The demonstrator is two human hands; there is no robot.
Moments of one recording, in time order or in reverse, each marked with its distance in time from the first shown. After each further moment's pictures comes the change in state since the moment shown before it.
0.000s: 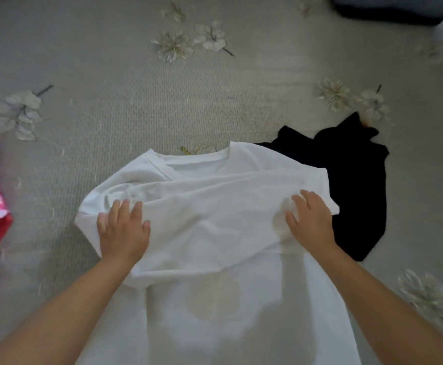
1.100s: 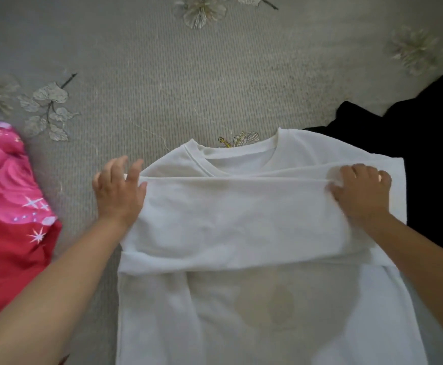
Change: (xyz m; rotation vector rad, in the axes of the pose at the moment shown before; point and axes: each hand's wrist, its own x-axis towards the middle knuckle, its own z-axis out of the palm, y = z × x) left_hand 0.115 -0.089 -0.012 0.054 0.478 0.254; right_hand 0.084 -0.022 0.016 -0.253 -0.035 0.131
